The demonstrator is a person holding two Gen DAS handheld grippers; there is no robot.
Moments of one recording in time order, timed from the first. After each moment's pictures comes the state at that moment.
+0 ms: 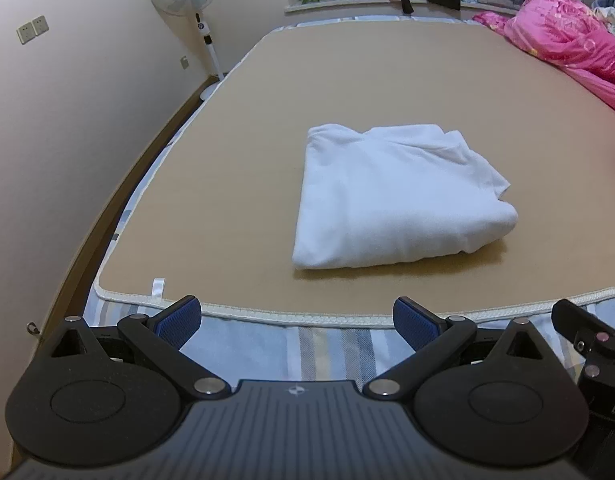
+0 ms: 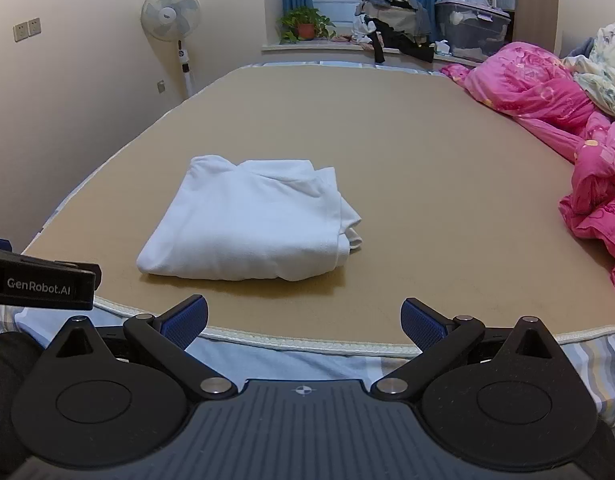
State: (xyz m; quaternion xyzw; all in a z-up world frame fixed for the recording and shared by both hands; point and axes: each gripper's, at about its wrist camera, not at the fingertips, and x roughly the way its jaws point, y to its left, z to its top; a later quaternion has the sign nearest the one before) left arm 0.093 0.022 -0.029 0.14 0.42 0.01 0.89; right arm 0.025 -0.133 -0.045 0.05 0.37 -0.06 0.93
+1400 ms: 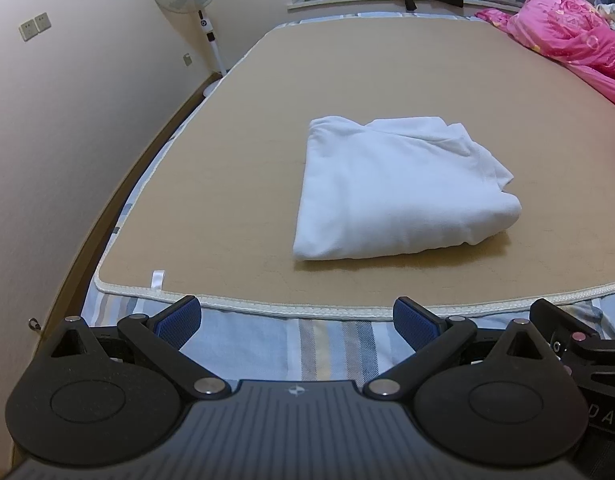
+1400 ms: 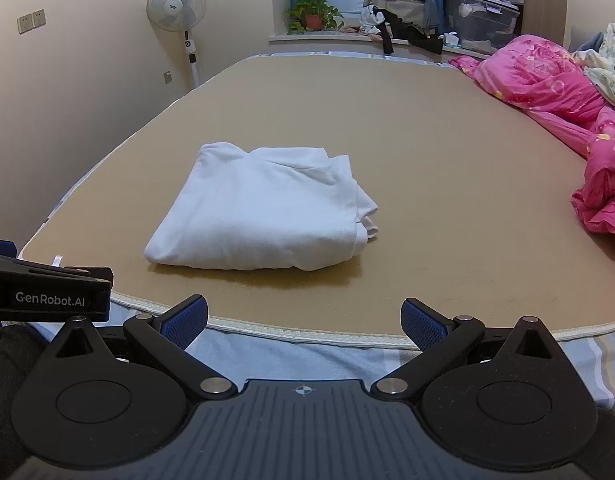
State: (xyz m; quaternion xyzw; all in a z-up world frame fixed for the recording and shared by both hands) left arm 0.090 0.024 -0.039 0.14 0.43 0.01 0.89; right arm 0.031 -0.115 -0.052 0.05 0.38 -0.05 0.92
